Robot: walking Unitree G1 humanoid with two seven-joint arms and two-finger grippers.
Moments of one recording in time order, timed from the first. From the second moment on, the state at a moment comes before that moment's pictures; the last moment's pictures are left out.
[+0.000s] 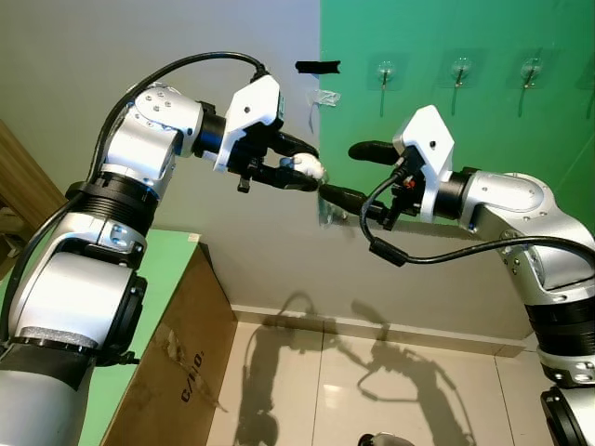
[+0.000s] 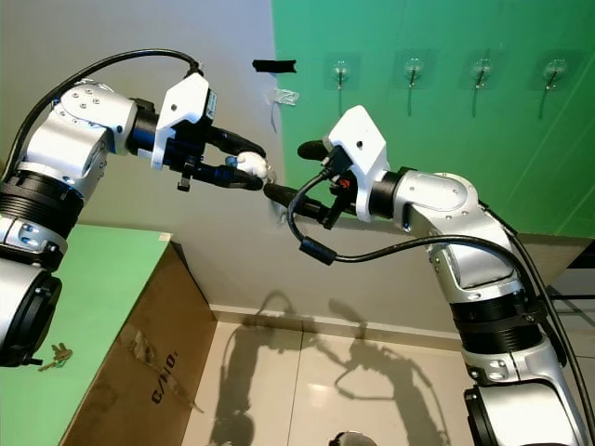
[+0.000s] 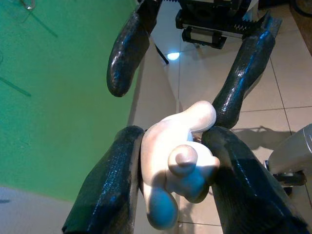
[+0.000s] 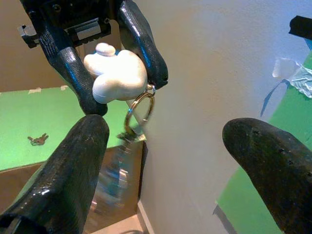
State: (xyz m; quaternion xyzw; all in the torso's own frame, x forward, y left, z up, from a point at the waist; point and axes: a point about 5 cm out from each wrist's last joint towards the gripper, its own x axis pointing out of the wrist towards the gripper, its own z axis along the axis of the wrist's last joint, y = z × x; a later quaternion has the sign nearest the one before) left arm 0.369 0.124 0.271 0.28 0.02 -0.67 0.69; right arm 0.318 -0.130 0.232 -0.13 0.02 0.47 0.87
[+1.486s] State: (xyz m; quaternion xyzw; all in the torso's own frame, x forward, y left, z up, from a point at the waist) left arm 0.372 0.114 0.283 0.27 0.01 -0.67 0.69; right arm 0.321 -0.111 0.228 -0.10 0.02 0.49 0.87
